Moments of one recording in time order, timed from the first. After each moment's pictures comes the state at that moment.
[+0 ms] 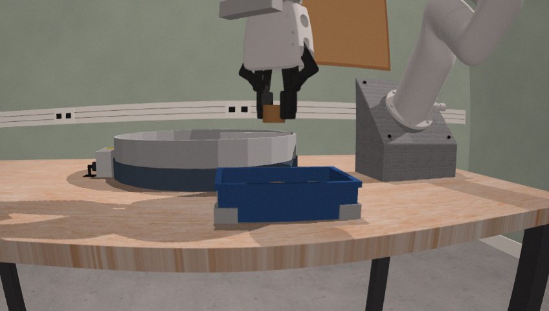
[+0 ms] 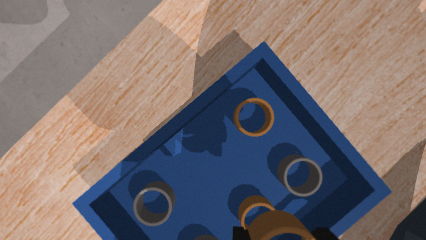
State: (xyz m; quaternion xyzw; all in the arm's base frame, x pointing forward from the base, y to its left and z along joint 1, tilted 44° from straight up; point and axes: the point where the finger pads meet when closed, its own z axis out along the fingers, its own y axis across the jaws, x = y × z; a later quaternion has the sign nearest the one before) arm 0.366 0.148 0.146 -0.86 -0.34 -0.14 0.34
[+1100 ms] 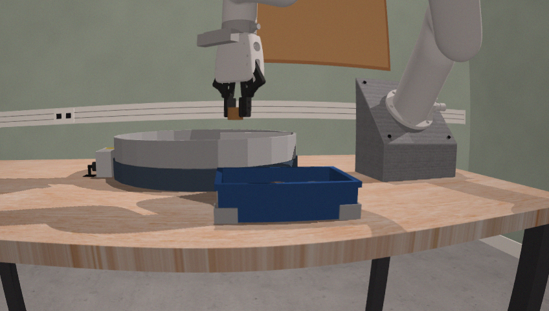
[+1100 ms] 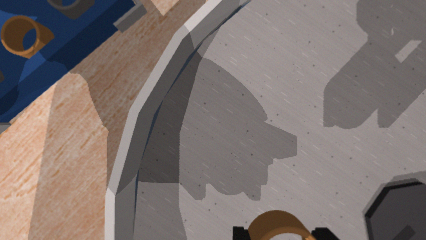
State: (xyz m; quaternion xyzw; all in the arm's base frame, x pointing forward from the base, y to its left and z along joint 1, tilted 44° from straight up) arm 0.390 -0.029 -0.025 -0.86 -0.34 -0.14 0.35
